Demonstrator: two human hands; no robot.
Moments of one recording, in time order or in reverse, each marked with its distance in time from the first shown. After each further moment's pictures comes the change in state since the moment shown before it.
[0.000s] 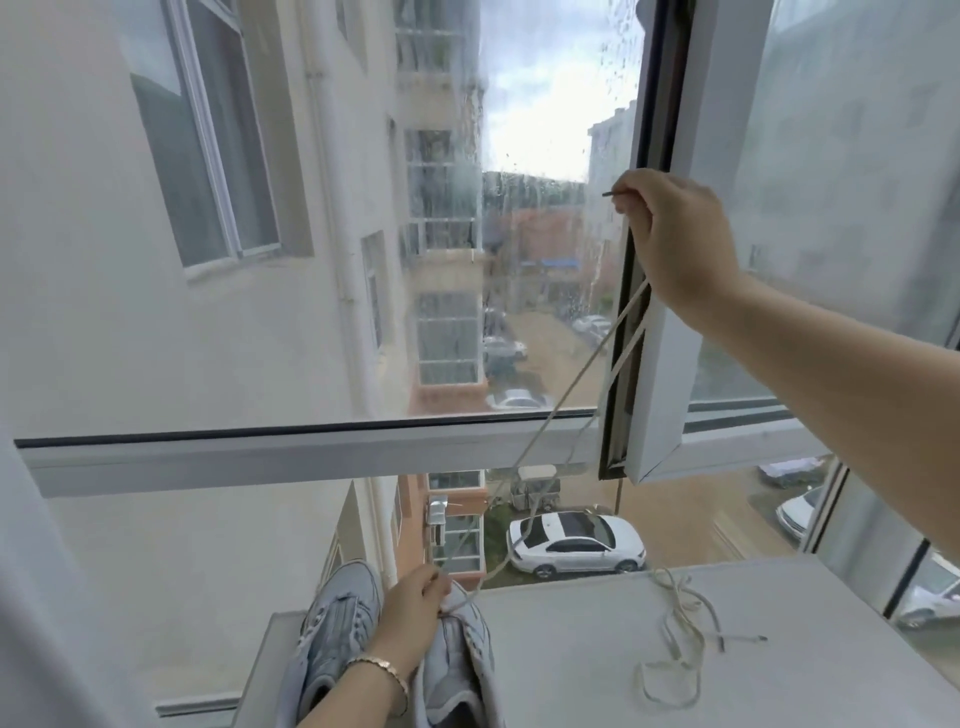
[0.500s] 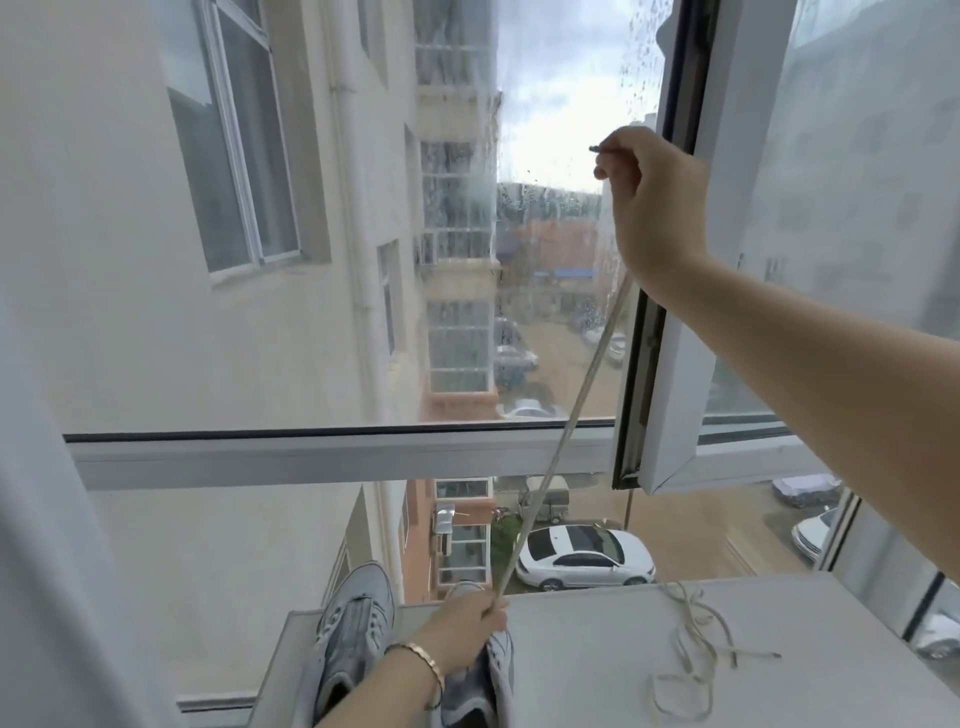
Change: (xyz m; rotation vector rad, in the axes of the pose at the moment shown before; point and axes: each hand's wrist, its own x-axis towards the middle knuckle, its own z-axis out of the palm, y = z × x) left_hand -0.008 0.027 0.014 0.165 -0.392 0.055; right_hand 0.032 -0.040 0.009 0.279 0.194 0.096
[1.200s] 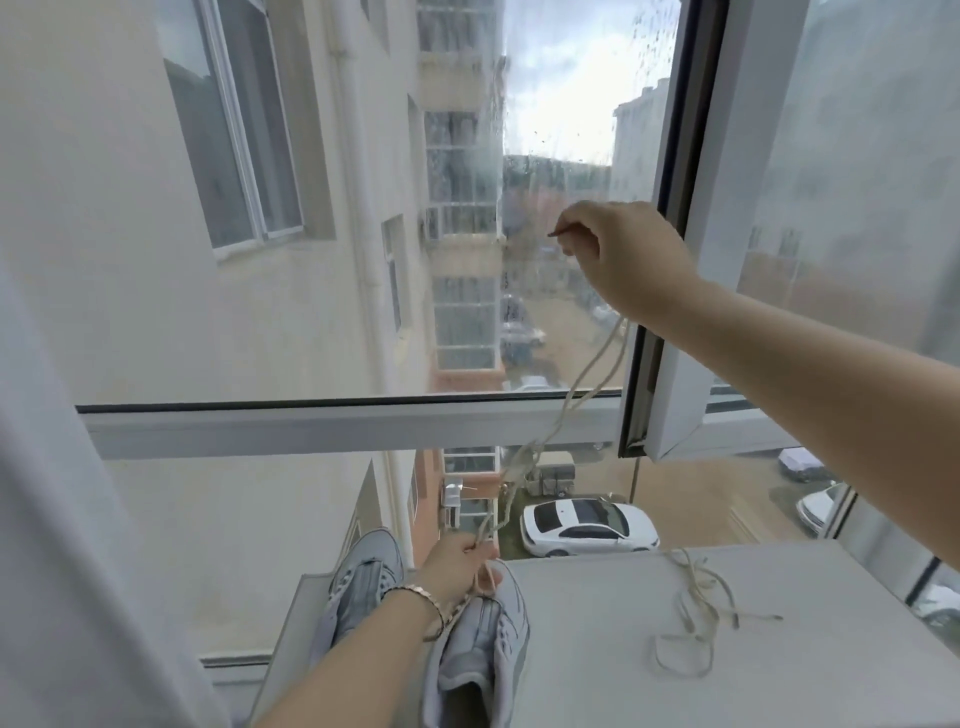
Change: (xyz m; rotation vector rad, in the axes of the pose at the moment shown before) left_hand -0.001 0.010 -0.016 -0.438 0.169 -0.223; right_hand -0.050 -0.002 0.000 -0.230 -0.483 -0.118
